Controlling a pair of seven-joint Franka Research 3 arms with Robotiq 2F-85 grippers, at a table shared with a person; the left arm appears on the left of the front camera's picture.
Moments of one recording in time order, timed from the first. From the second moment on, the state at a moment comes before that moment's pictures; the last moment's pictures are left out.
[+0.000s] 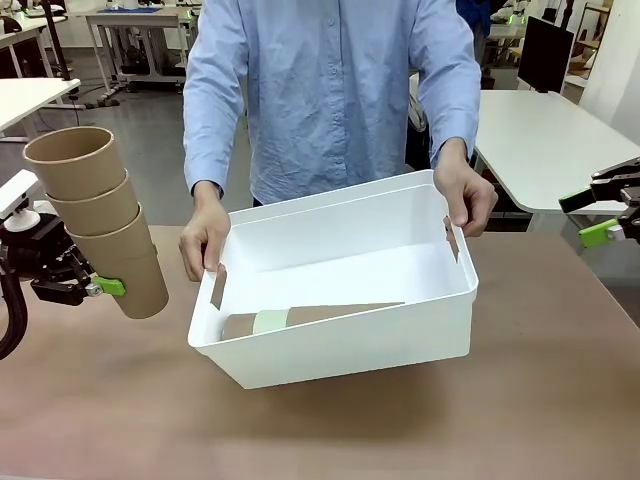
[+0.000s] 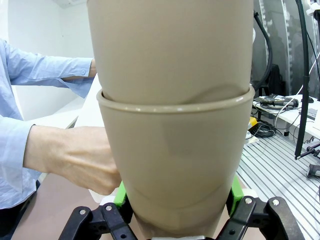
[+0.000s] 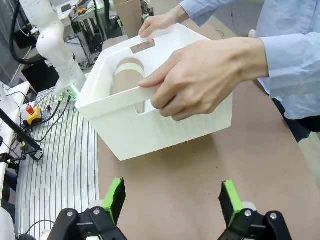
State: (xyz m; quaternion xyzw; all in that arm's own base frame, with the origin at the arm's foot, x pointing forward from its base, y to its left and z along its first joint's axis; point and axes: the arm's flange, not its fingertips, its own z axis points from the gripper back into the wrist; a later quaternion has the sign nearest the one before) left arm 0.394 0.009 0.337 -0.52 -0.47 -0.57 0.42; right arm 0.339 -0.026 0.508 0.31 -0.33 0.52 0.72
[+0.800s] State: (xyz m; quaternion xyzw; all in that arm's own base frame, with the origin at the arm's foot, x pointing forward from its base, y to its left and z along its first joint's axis) left arm 0.387 0.005 0.427 -0.51 -0.43 -0.58 0.47; right arm 0.339 -0.026 0.508 0.31 -0.33 0.52 0.72
